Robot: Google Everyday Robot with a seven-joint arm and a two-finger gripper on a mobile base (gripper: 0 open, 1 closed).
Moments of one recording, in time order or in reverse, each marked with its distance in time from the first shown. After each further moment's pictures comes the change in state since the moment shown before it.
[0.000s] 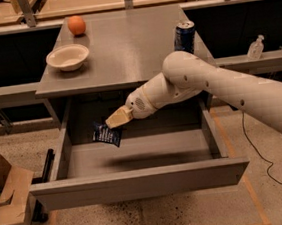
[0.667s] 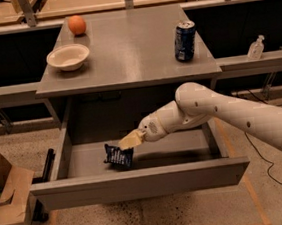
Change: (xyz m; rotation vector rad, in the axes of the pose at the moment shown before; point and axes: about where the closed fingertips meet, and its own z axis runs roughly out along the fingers) arm 0.081 -0.028 0.025 -0.091 -0.002 0.125
